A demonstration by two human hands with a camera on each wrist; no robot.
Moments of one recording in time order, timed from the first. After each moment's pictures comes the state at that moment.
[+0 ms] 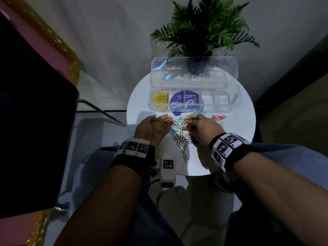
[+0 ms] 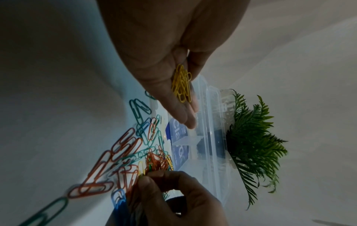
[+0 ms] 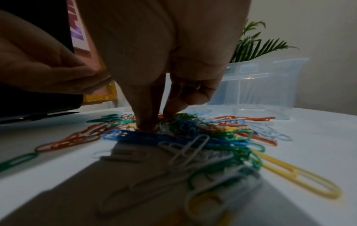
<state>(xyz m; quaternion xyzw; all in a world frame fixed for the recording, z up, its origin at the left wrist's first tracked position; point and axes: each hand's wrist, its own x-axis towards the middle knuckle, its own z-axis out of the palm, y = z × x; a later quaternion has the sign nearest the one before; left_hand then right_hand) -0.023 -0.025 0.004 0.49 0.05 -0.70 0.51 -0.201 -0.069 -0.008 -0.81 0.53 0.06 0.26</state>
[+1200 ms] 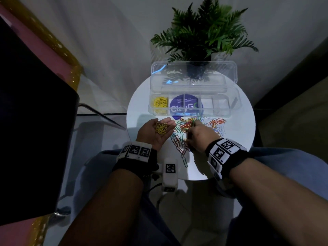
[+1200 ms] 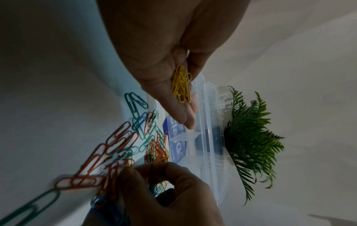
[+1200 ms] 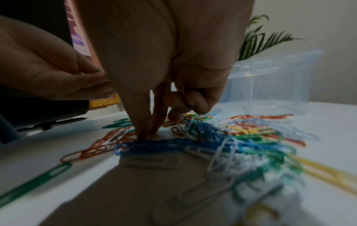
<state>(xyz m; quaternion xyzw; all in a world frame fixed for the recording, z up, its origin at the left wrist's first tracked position) -0.028 -0.030 0.007 0.49 0.04 -0.71 0.50 -0.193 -0.065 -0.017 -0.81 0.52 0.08 0.26</state>
